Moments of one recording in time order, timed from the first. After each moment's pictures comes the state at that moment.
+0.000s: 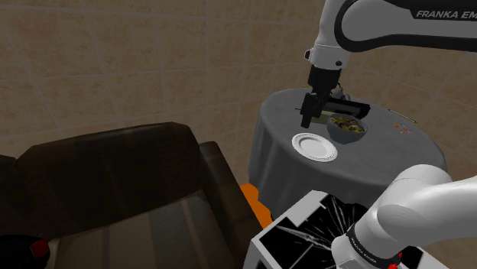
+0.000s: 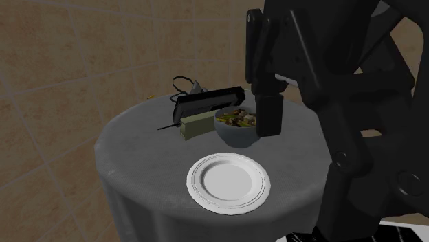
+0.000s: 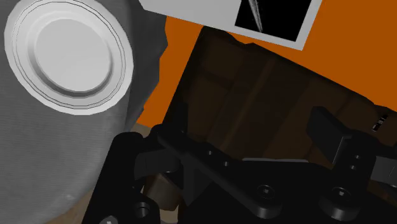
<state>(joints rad) 0.00 -0.74 0.06 -2.41 0.07 1.58 -0.17</state>
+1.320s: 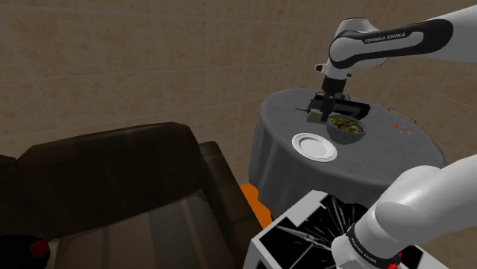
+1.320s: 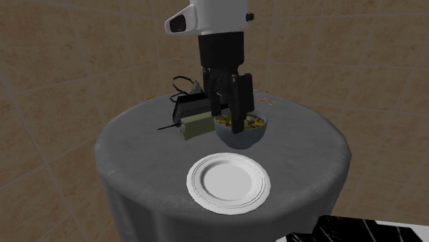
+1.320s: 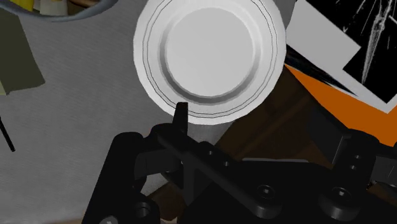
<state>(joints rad) -0.06 -0.43 -0.35 -2.35 -0.17 1.86 -0.86</state>
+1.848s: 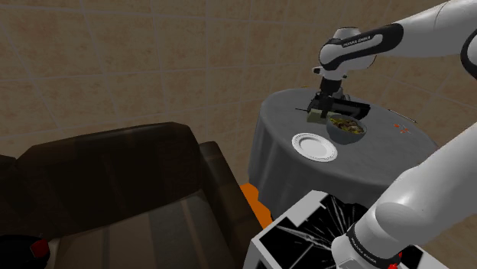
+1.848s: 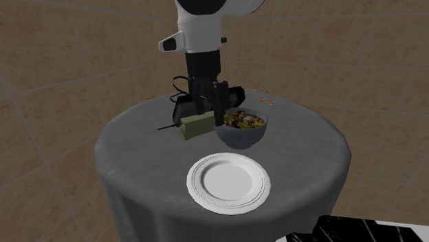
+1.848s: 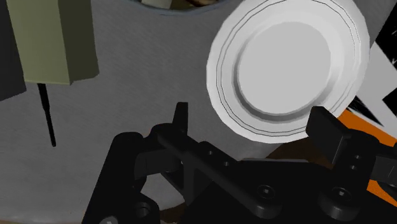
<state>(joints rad) -0.04 -0.15 -0.50 -2.17 -0.12 1.96 -1.18</state>
